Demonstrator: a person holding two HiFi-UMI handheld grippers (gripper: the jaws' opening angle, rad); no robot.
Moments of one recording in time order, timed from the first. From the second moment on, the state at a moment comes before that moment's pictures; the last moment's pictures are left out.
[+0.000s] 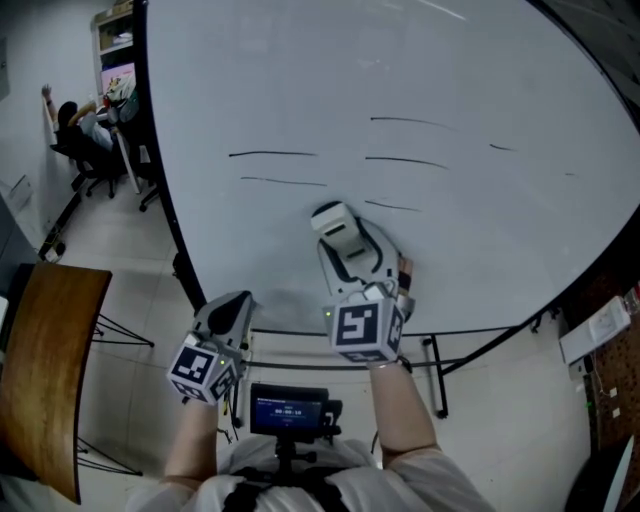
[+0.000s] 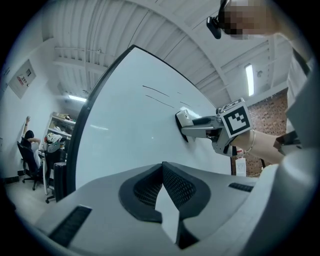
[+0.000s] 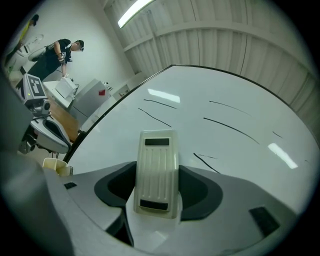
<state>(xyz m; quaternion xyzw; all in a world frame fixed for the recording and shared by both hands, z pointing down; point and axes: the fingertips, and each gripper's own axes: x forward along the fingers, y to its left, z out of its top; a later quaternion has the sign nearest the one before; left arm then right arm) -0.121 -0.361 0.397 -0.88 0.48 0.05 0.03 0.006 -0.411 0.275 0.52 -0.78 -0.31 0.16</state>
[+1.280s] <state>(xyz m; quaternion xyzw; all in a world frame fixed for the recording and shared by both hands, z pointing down) -0.081 -0.339 0.395 -0.90 0.43 0.04 0.03 0.131 -0.383 0.334 0.61 -0.78 -0.12 0.10</state>
